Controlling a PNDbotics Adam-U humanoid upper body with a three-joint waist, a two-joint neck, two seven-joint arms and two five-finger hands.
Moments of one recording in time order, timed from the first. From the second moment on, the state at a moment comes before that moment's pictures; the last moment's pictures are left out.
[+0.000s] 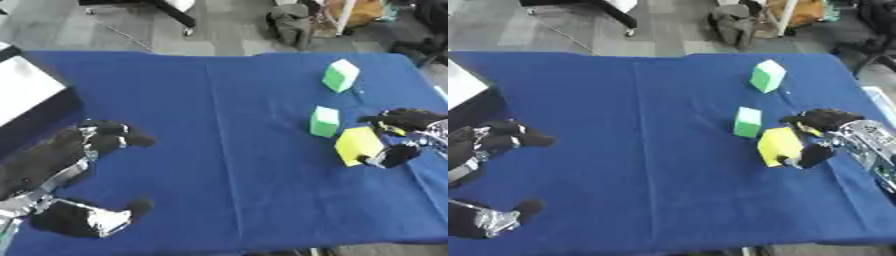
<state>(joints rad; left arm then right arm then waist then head) -0.31 0.41 -0.34 -1.98 -0.59 -0.28 -0.44 -0.19 -0.85 0.17 -1.41 0.90 -0.15 0.39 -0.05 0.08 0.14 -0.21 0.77</state>
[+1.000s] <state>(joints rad) -0.31 0.41 -0.34 -1.98 -0.58 -0.28 -0.44 -0.19 -0.84 0.17 -1.41 0.90 -0.16 0.38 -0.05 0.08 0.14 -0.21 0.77</state>
